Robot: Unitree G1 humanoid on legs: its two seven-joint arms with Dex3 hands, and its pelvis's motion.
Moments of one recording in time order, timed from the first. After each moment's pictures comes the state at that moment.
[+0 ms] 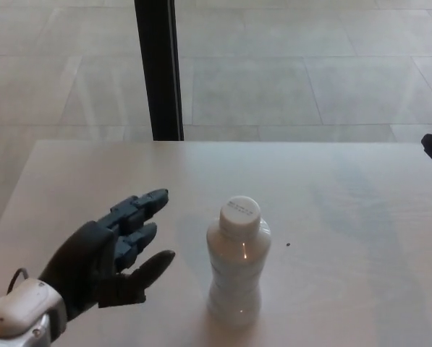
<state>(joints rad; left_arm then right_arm) -0.17 0.47 -0.14 -0.18 -0.32 0.44 -0.31 -0.26 -0.30 -0.32 -0.18 0.46 0.37 0.10</state>
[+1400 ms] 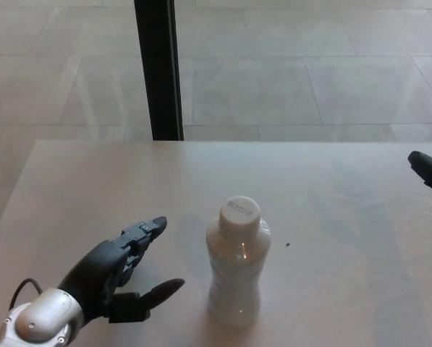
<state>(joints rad) -0.18 0.42 -0.18 -0.02 -0.10 0.38 -0.30 -0.23 -0.27 -0.29 -0.18 0.45 0.38 0.08</state>
